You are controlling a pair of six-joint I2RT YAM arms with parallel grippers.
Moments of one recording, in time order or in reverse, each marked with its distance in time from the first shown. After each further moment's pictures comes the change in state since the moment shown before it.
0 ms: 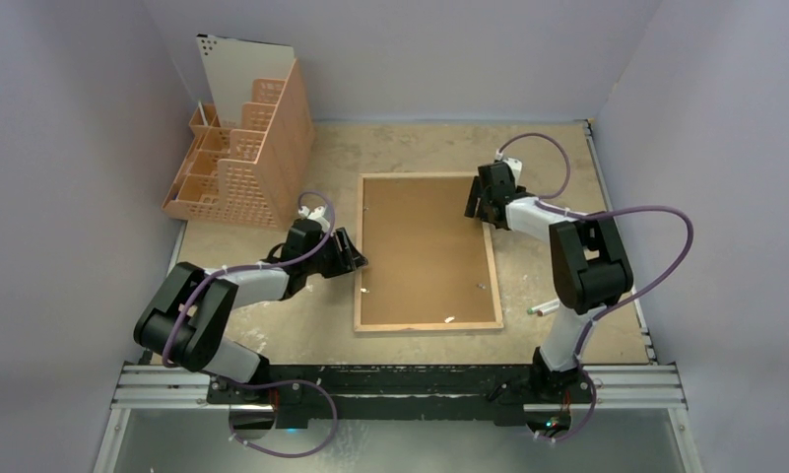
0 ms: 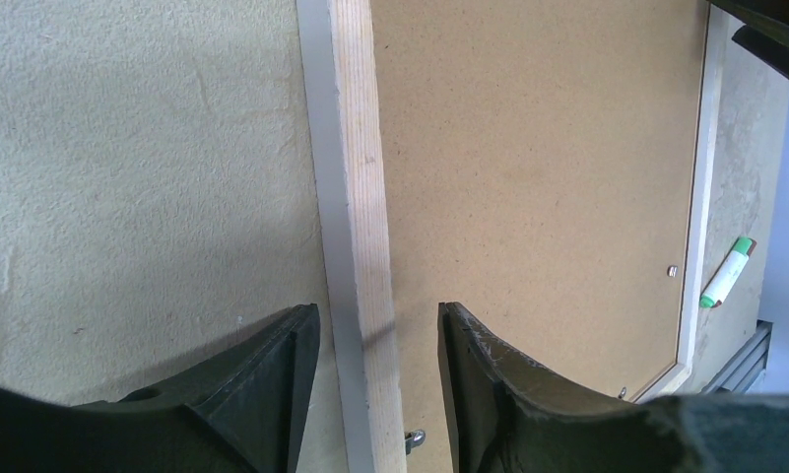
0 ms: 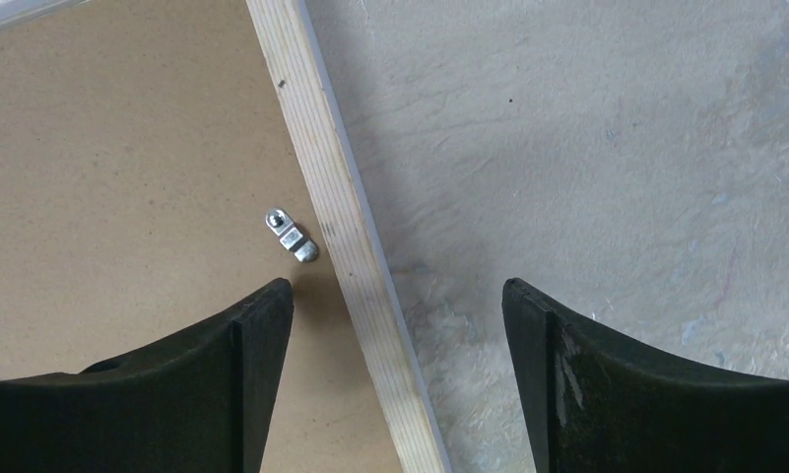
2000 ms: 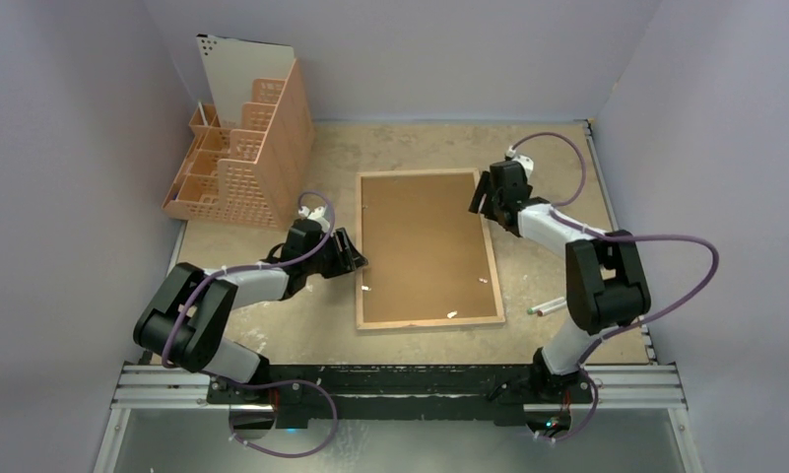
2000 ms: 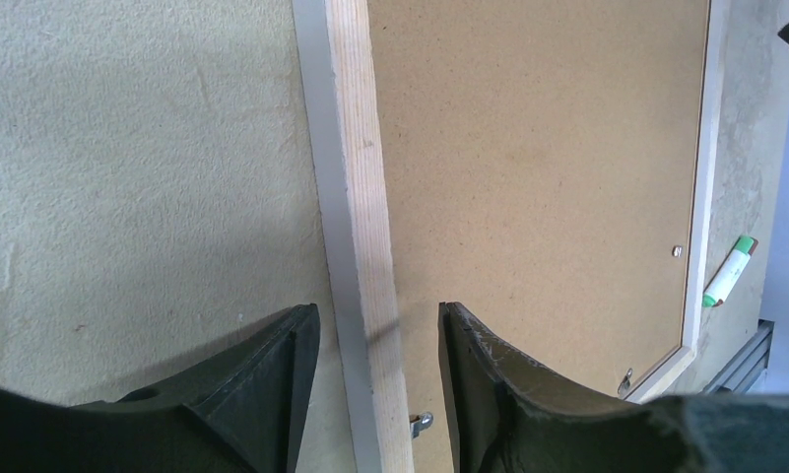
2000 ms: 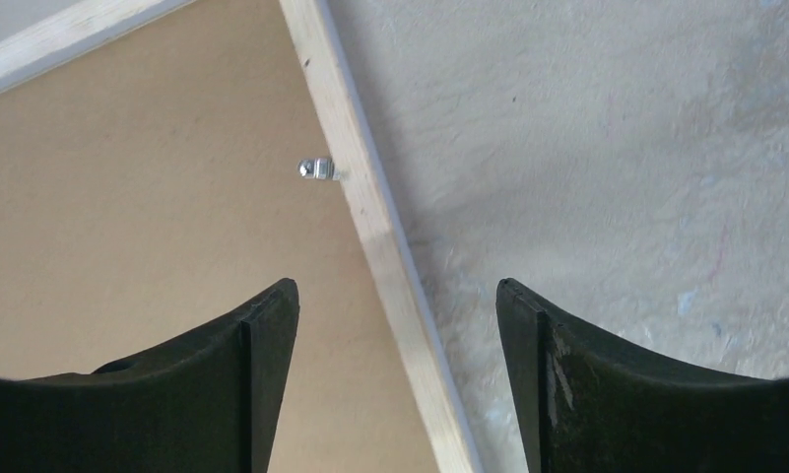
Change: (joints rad) left arm 0.000 0.000 0.000 -0.002 -0.003 0.002; right arm -0.023 -0.103 -0.045 0.027 -0.059 0.044
